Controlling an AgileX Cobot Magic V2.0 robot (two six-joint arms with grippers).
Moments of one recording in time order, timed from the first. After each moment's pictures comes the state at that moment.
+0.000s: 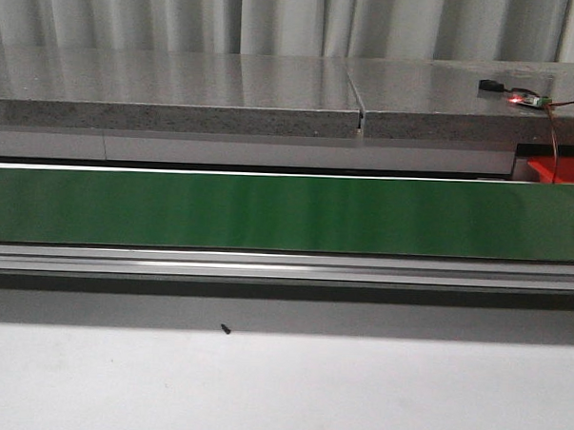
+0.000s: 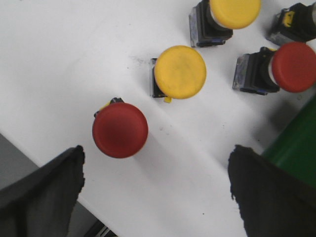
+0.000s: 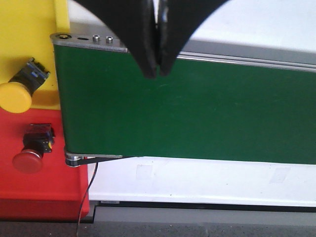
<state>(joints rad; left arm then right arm) 0.73 1.59 -1.15 -0.18 0.89 0.06 -0.07 0.70 -0.55 0.33 0.45 -0.29</state>
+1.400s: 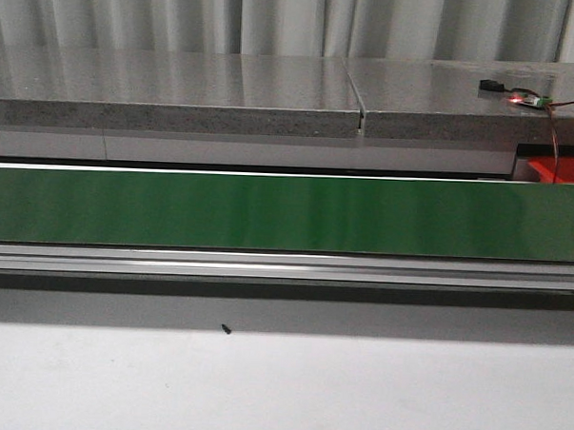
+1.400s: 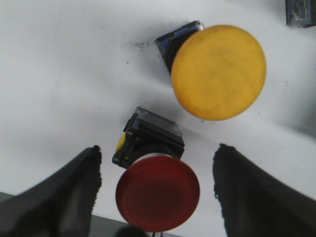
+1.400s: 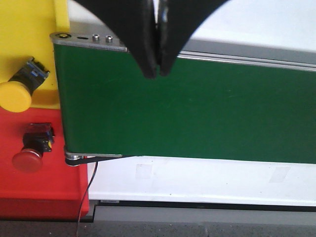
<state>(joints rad) 0.74 1.92 -1.40 -0.13 1.10 0.46 -0.07 0.70 -0.55 0.33 0.45 -0.29</state>
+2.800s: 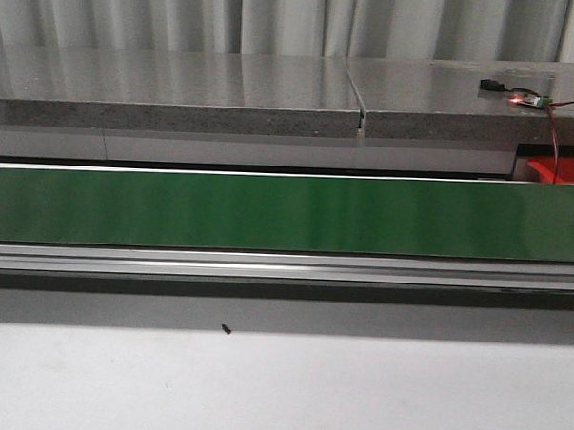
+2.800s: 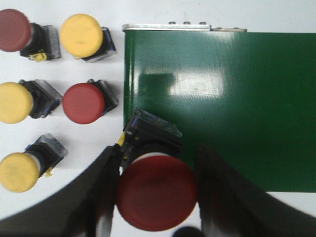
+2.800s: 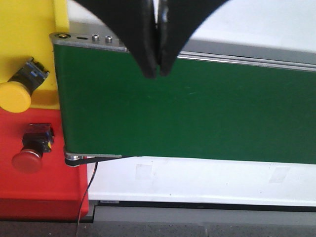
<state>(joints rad) 0.28 1.75 -1.59 -0.07 1.24 0.29 -0.07 0.70 -0.55 0.33 0.45 -0.29</state>
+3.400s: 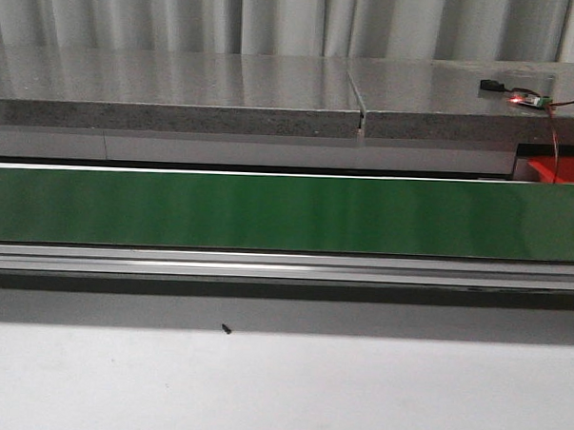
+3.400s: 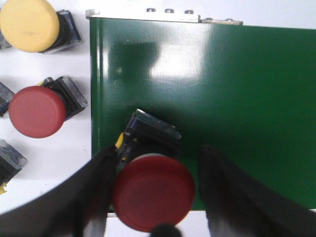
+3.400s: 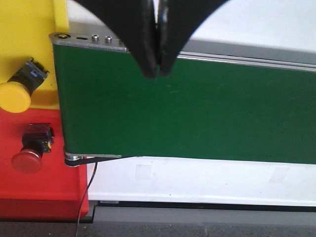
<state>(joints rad) 0.27 1.83 -1.59 -0.12 1.24 0.28 -0.07 0.70 -0.55 0.33 0.45 -0.29</state>
